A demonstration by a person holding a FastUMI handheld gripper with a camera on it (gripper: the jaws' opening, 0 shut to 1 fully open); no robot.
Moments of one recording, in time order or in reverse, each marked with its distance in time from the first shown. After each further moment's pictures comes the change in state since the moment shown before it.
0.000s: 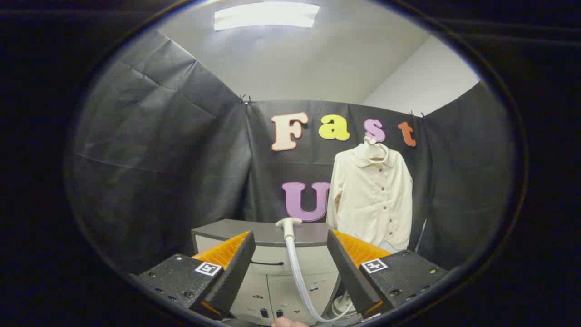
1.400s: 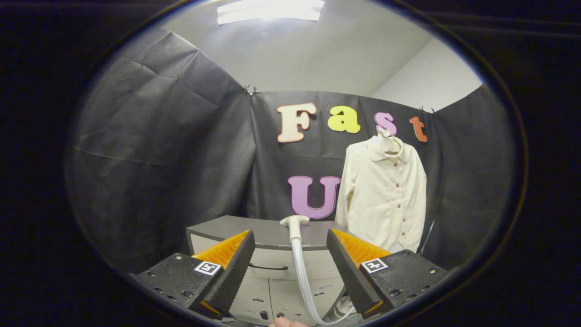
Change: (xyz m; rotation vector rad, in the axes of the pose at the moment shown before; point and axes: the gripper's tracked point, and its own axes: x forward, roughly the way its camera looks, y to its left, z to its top) arm 0.073 0.008 -0.024 -0.025 0.051 0.032
